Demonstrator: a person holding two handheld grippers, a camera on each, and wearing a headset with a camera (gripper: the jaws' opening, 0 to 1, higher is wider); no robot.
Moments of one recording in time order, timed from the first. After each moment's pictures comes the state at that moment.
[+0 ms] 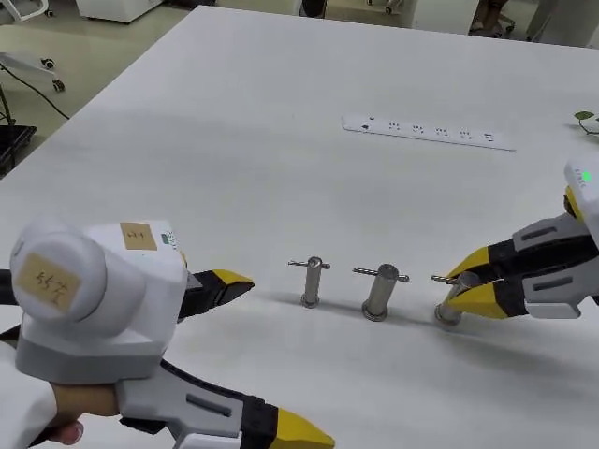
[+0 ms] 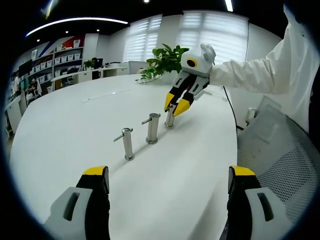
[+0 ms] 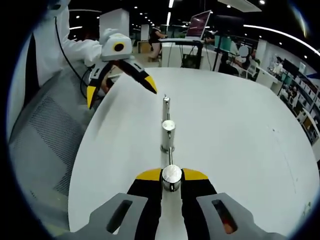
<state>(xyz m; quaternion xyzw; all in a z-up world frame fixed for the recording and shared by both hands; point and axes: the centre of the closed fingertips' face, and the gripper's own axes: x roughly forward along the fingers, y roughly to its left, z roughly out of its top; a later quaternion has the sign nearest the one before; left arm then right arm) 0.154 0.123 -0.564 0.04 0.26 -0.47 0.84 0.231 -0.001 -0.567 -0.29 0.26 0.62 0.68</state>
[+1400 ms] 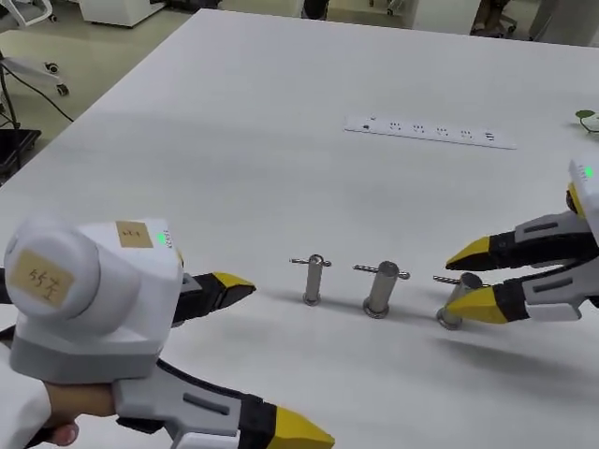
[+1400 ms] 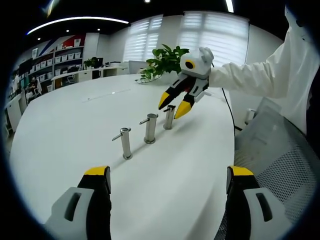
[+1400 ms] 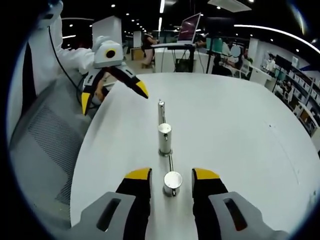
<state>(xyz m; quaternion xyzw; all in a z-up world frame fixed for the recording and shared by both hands) 0.148 0.124 -0.560 0.04 0.26 -0.47 0.84 0.232 0.003 -0.563 -0.26 0.26 0.61 0.71</state>
